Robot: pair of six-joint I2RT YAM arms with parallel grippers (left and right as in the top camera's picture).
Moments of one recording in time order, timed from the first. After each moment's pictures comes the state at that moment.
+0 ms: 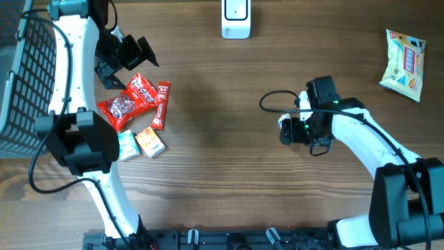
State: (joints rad) left arm 0.08 2.18 2.22 -1.65 0.30 -0.42; right arm 0.16 1.62 0.89 -0.74 -0.20 0.15
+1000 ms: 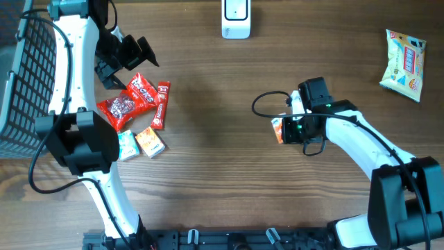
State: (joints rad) left arm 0.08 2.18 2.22 -1.65 0.30 -0.42; right arm 0.21 1.62 0.88 -0.65 -0.24 0.18
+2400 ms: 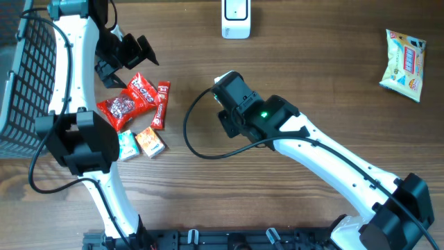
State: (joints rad) left arm 0.08 2.18 2.22 -1.63 0.30 -0.42; right arm 0.77 1.62 1.33 -0.80 0.21 0.20
